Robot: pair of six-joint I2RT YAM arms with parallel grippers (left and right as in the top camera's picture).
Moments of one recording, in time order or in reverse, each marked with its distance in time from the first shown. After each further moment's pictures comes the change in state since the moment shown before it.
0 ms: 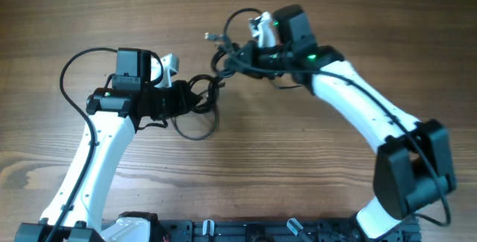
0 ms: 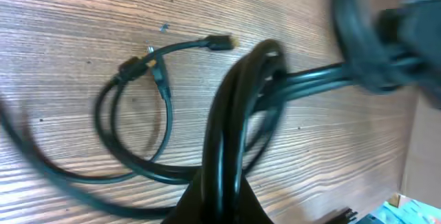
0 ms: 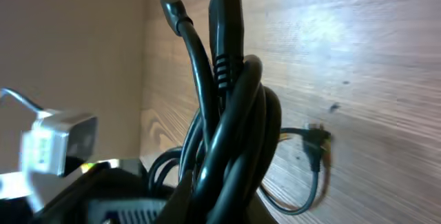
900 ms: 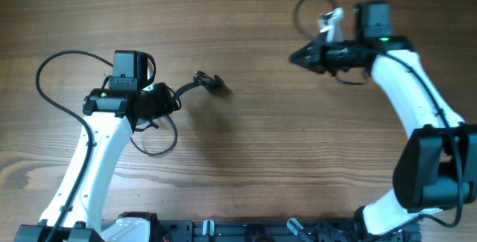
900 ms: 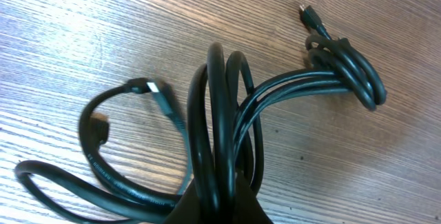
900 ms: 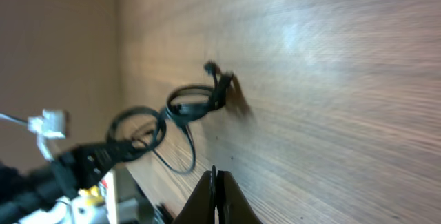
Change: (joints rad) left arm 0.019 -0.004 -0.003 -0.057 -0.449 -0.064; right arm -0.346 -0.018 -0.012 -0.312 -0.127 -0.331
